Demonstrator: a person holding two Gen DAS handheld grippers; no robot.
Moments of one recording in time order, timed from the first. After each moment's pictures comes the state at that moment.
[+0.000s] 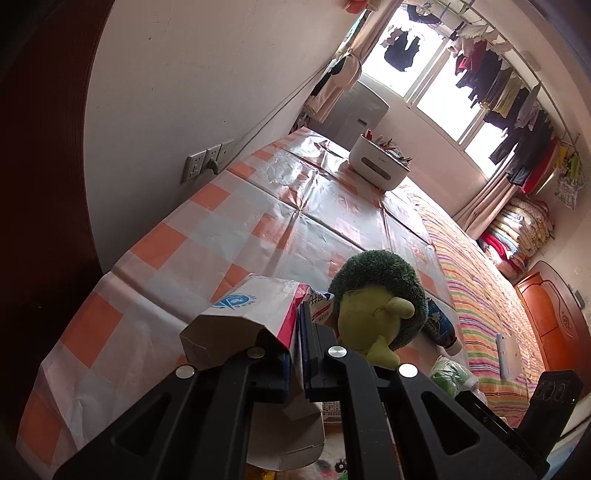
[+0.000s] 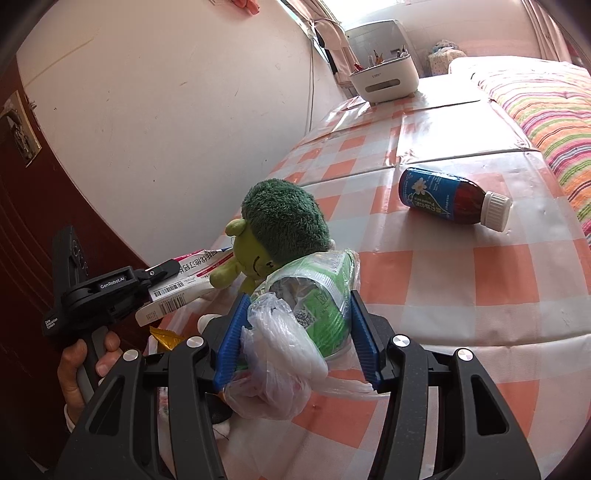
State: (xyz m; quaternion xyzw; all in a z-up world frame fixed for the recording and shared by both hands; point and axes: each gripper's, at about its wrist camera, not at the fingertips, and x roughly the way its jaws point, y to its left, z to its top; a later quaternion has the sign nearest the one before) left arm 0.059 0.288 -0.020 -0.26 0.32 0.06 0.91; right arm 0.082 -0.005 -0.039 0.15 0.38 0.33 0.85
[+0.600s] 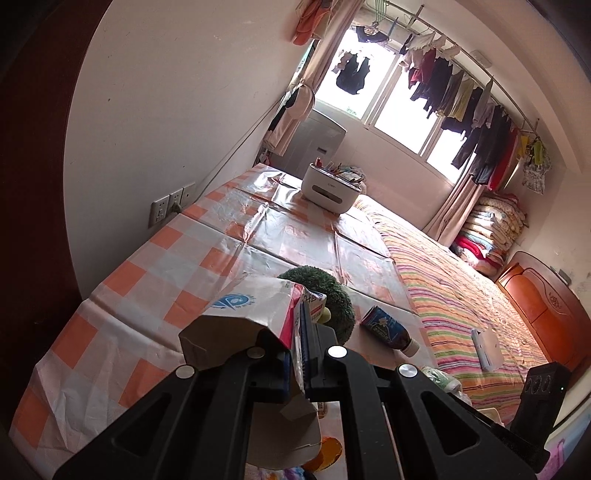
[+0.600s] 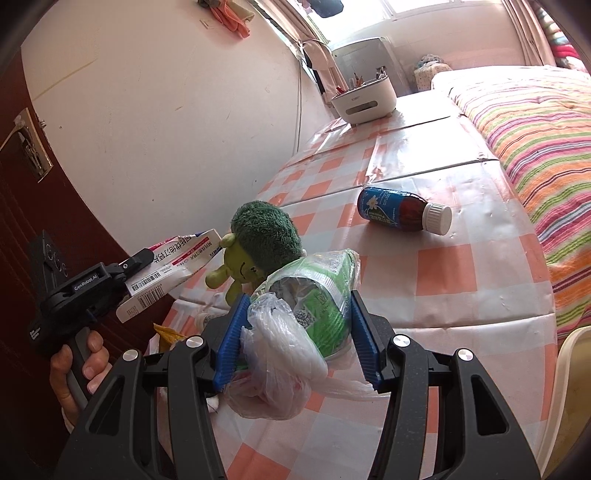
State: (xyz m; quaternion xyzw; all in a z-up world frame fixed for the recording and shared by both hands) left arm 0.031 0.234 0.019 -0.22 0.25 0.02 0.94; right arm 0.058 -0.058 -0.025 0.16 0.35 0.31 0.87
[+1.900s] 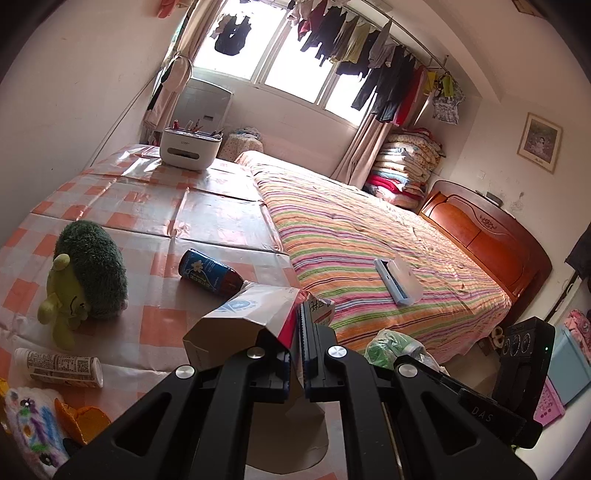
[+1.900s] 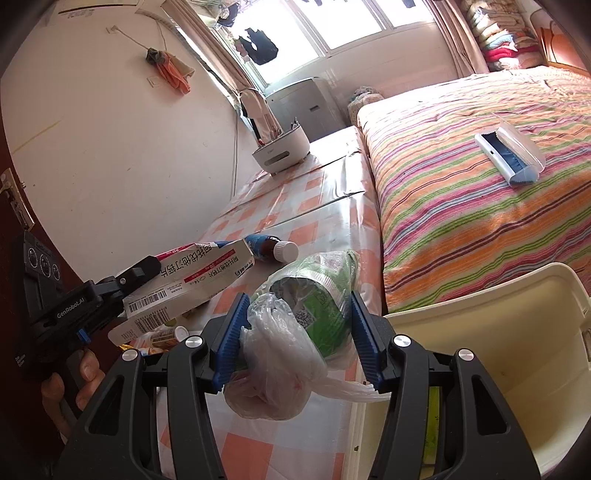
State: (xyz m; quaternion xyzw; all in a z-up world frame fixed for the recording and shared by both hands) left arm 0.056 0.036 0.019 -0.14 0.28 -0.18 0.93; right arm 0.014 -0.213 -0.022 0.21 0.31 0.19 0.91
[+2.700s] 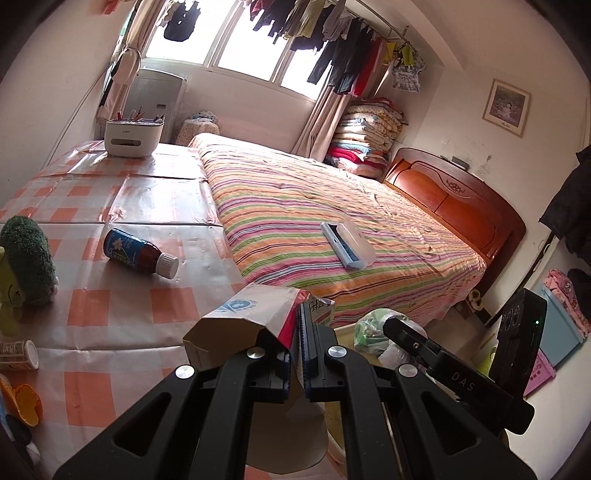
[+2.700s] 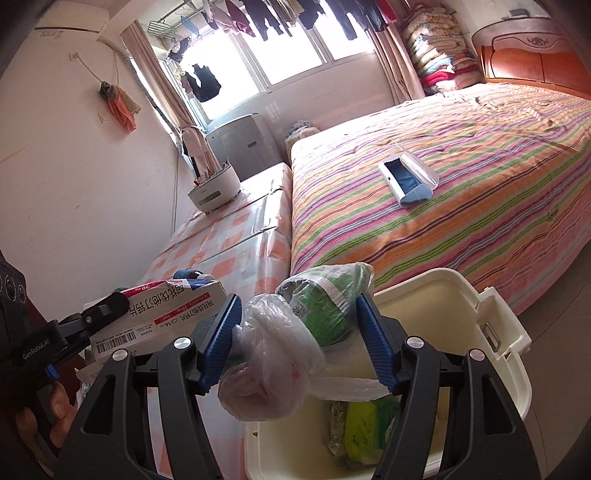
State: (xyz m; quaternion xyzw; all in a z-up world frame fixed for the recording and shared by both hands) left arm 0.040 -0.041 0.010 -0.11 0.30 -0.25 0.91; right arm -0.022 -0.280 -0.026 0.22 0.27 0.06 0.94
